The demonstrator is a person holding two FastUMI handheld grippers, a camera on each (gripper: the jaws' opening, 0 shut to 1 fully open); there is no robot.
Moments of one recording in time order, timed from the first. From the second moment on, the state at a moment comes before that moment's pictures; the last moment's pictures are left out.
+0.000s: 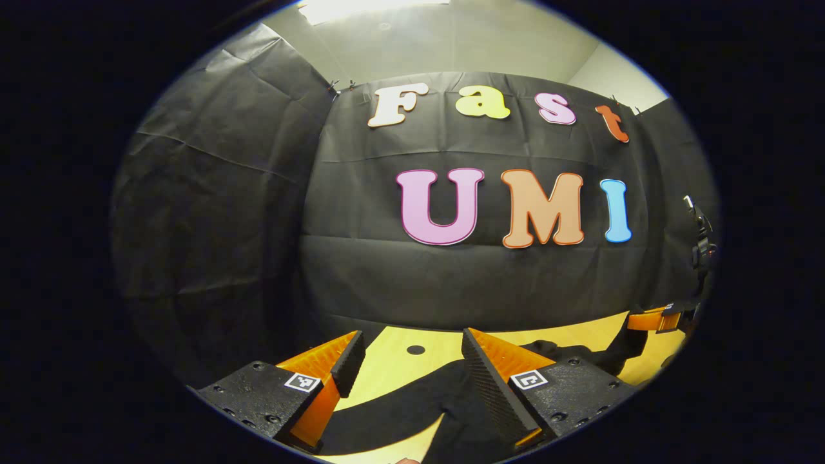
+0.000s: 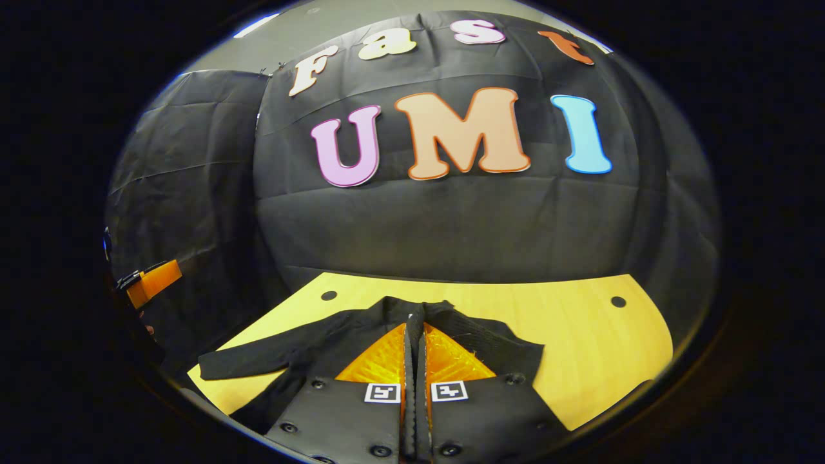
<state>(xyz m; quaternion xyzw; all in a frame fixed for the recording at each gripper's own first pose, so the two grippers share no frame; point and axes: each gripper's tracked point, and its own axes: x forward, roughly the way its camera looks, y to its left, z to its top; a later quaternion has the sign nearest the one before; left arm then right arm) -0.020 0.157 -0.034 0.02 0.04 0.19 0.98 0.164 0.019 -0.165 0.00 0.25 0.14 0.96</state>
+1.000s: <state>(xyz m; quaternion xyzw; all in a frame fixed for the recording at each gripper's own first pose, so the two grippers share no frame) -0.094 0.278 -0.072 0.01 0.09 0.28 0.96 0.211 0.208 -0.300 -0.09 0.35 0.24 0.90</state>
